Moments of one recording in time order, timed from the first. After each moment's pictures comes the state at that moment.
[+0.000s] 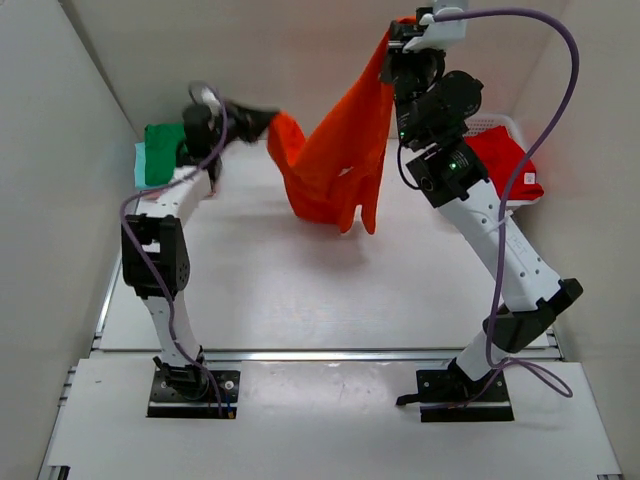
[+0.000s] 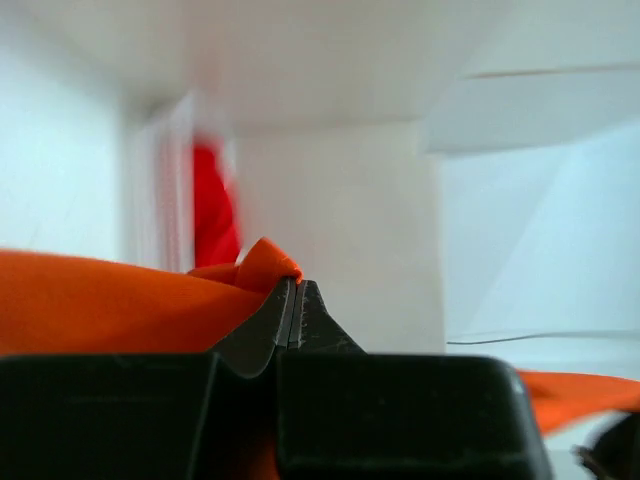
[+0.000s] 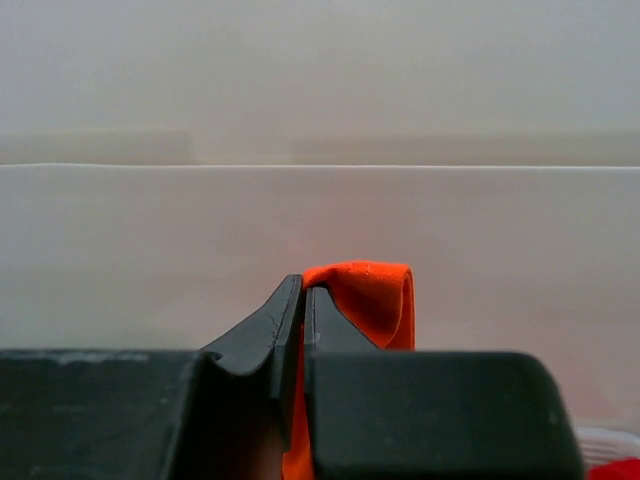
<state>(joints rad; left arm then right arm) -0.12 1.92 1.46 0.43 0.62 -1.52 0.68 1.61 2.06 0.10 0.51 -0.21</state>
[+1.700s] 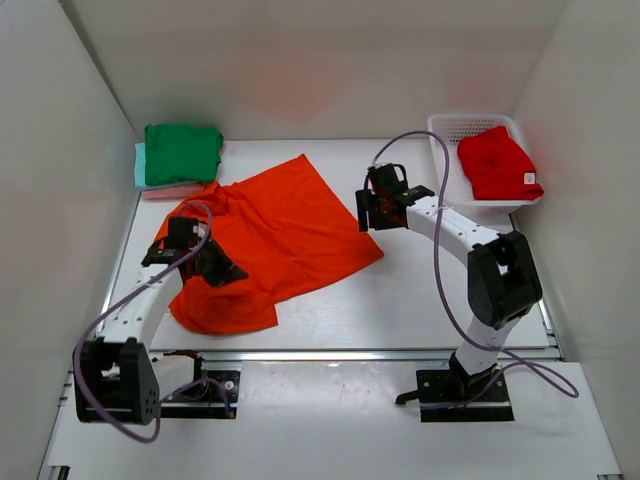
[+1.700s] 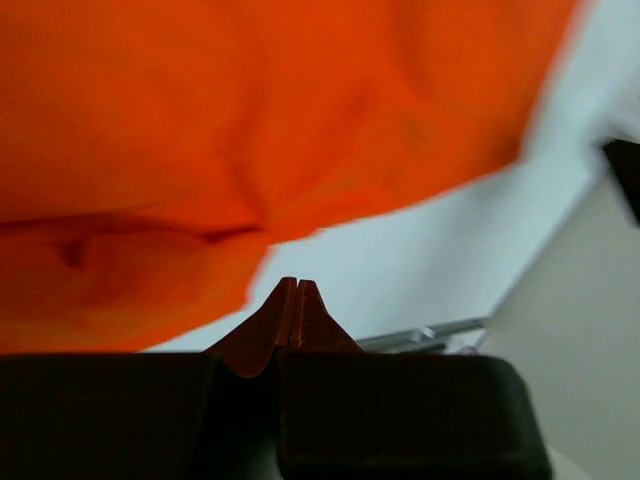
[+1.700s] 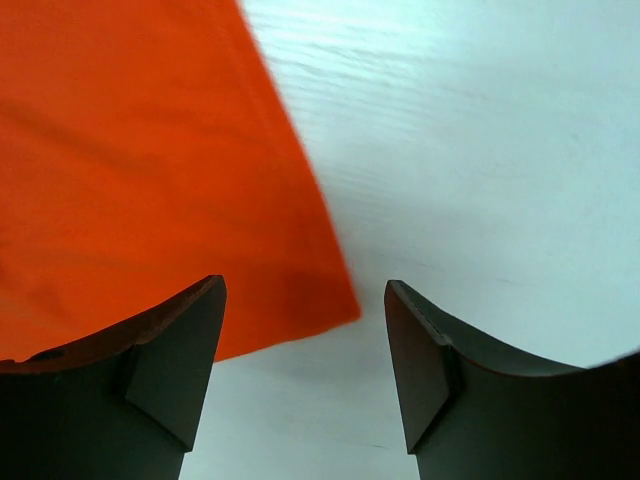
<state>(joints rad) -0.05 1.12 0.77 -0.61 0.44 -0.79 0.49 1.73 1.32 -0.50 0.13 0.27</state>
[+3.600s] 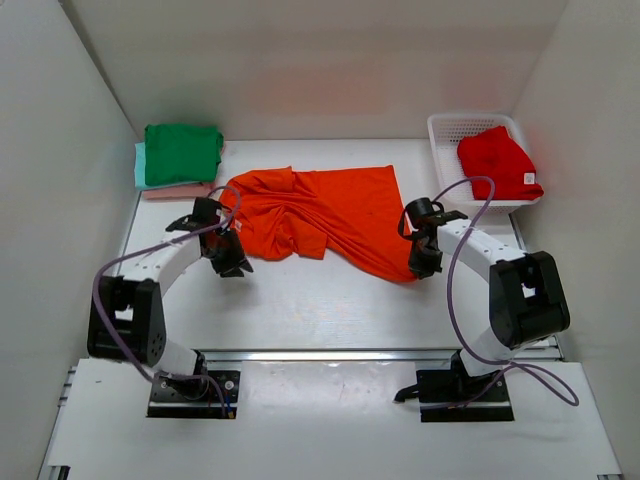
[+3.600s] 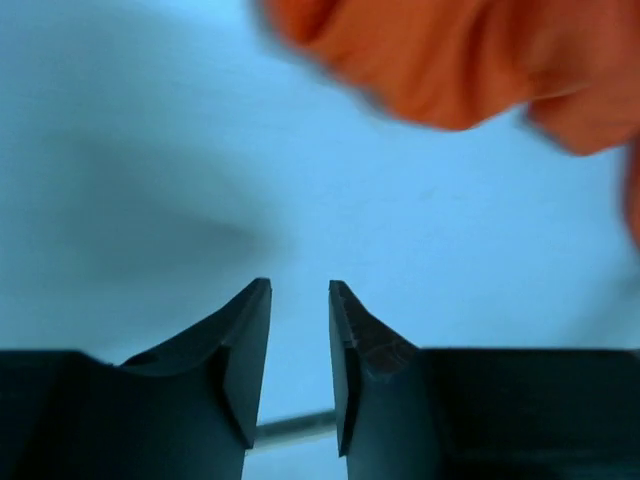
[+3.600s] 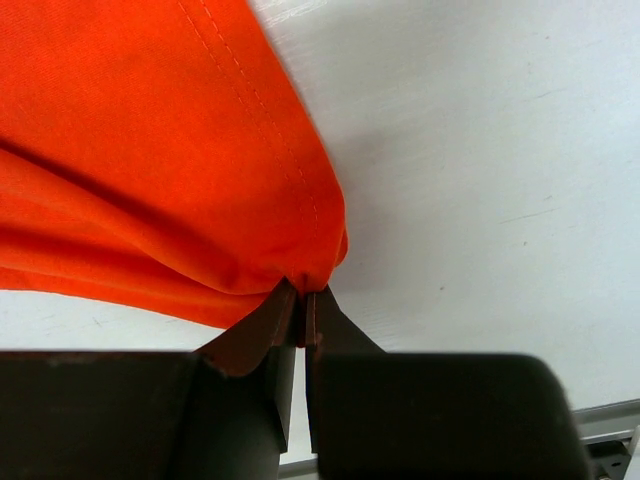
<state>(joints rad) -0.12 1.51 0.93 -0.74 0.20 -0.48 0.28 1.58 0.98 -0.74 0.19 0.54</state>
